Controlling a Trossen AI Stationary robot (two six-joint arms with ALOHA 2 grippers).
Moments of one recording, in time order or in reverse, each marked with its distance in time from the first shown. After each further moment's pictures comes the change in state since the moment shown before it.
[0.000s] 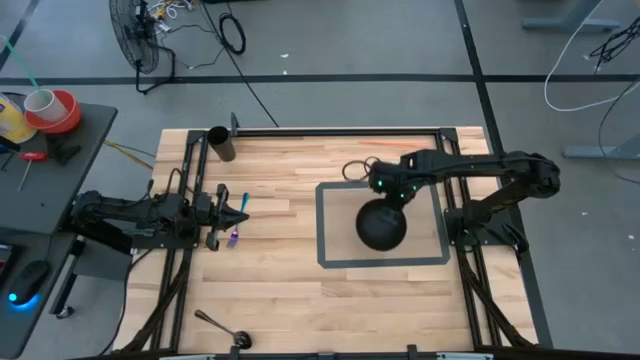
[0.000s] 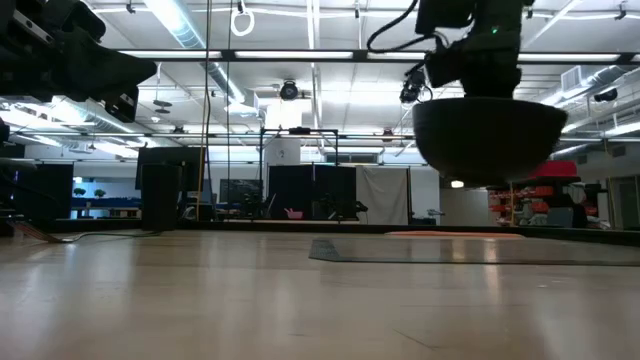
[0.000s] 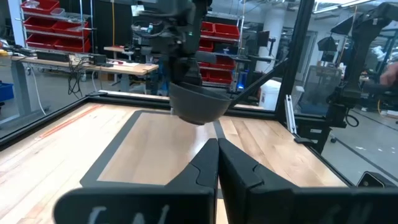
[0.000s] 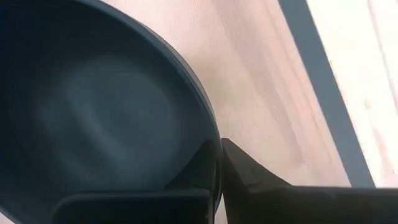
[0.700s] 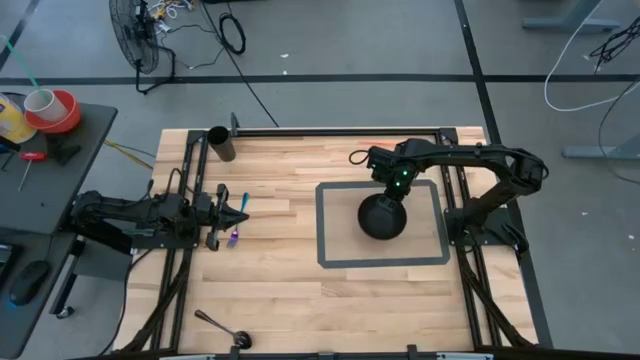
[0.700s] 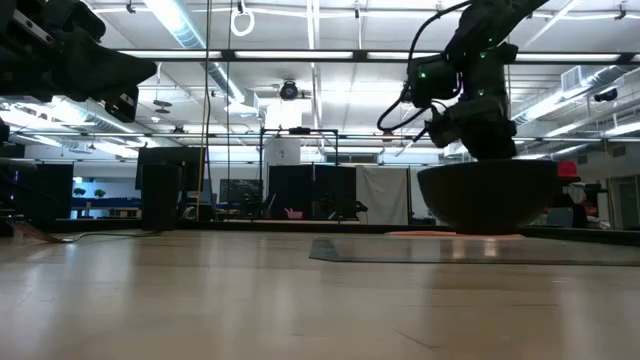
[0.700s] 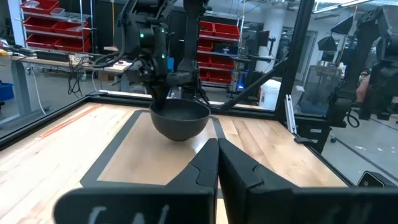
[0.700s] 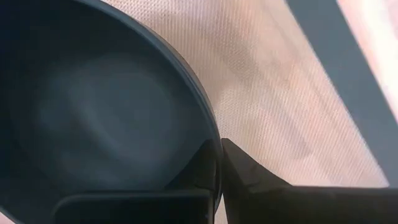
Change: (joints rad) left arm 0.000 0.000 0.000 0.000 0.000 0.000; right arm -0.234 0.123 -0.117 0.060 -0.123 -0.066
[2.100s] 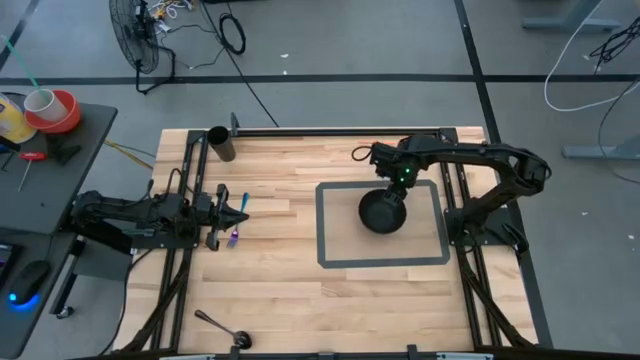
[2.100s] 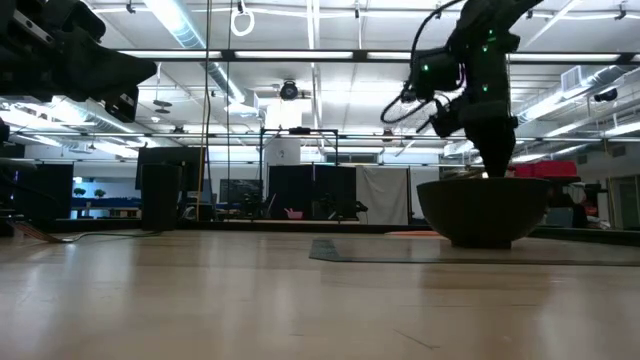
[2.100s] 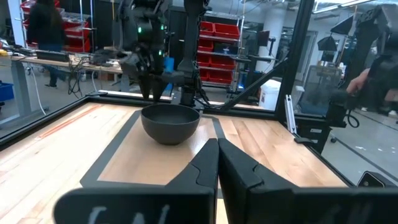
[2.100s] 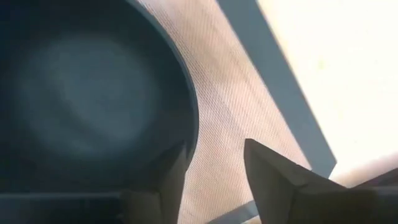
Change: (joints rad) left arm 0.000 0.000 0.000 0.000 0.000 0.000; right arm -0.016 -0.032 0.045 -0.089 0.163 -0.070
